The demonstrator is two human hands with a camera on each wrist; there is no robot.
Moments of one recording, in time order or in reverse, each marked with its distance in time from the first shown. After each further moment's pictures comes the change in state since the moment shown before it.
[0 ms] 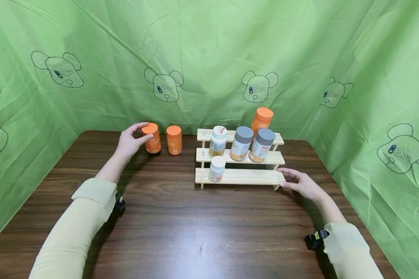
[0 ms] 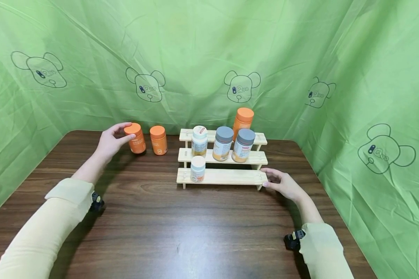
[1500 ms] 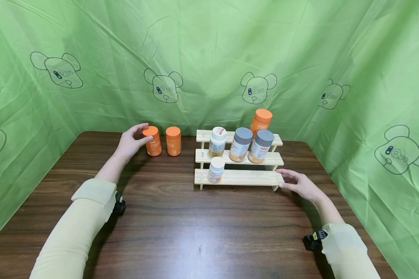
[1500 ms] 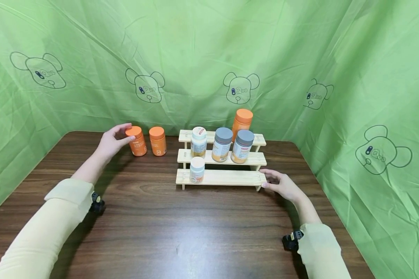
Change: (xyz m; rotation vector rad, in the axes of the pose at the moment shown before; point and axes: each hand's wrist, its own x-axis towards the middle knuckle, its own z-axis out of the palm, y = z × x) left_hand 0.014 -0.026 -0.002 0.042 -0.070 -0.006; right_hand -0.008 -0.036 0.000 0.002 -0.007 0.014
